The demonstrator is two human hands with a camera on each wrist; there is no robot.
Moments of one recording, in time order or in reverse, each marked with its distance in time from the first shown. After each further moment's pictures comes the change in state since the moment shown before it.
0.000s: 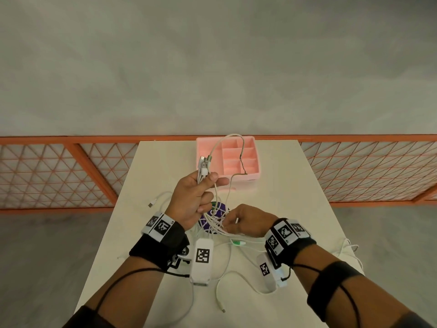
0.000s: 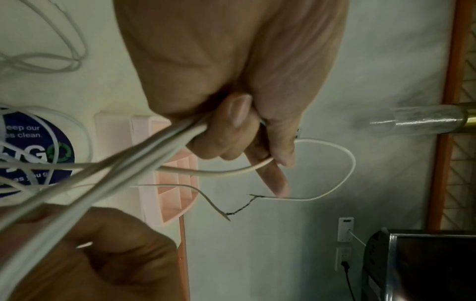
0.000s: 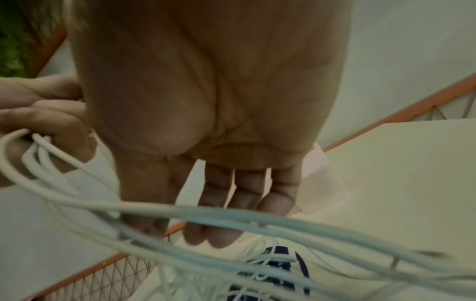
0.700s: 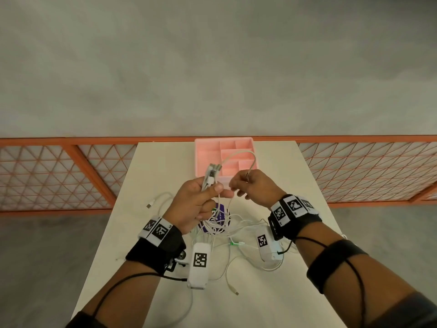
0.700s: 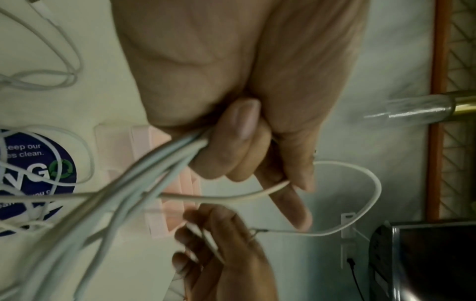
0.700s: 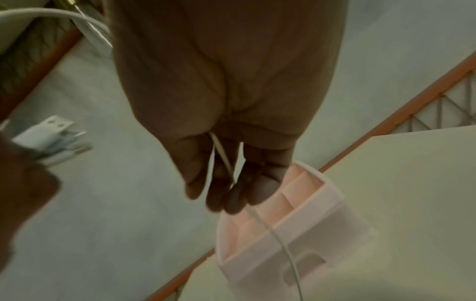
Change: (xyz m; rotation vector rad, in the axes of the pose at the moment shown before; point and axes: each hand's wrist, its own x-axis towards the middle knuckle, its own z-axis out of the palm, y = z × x) left_hand -0.006 -0.004 -0.002 0.066 -0.147 -0.044; right_hand 0.009 -0.024 -0.055 0.157 0.435 -0.051
